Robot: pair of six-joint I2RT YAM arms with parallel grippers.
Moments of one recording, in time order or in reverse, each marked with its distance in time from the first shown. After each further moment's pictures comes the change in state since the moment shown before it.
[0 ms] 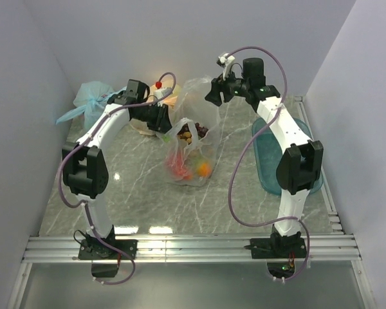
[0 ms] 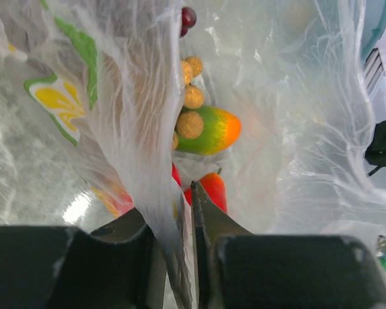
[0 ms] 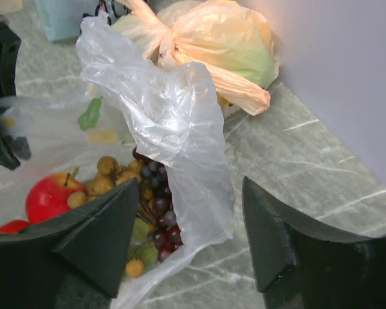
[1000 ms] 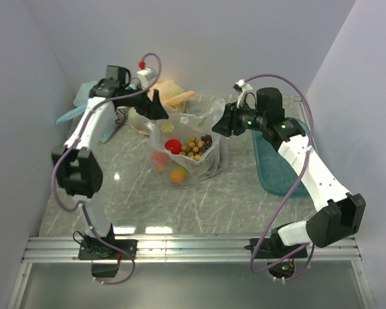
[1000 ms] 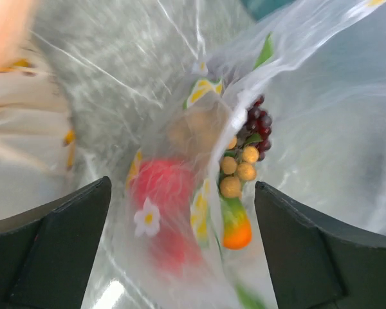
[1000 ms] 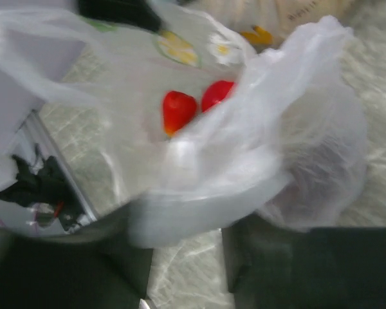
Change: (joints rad) left arm 0.104 0.034 0.170 0.025 0.071 0.172; right arm 0.069 -0.580 -0.545 -0.065 0.052 0.430
